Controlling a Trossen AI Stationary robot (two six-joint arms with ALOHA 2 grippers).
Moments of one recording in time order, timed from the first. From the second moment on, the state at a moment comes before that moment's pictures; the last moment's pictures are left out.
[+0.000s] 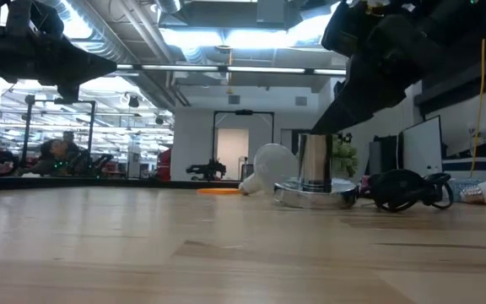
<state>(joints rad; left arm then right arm) -0.14 0.01 0.01 0.06 -0.43 -0.12 0.31 1.54 0.77 0.02 0.27 0.31</state>
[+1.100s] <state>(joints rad) -0.14 0.01 0.01 0.06 -0.43 -0.12 0.23 1.53 0.77 -0.06 0.28 0.32</state>
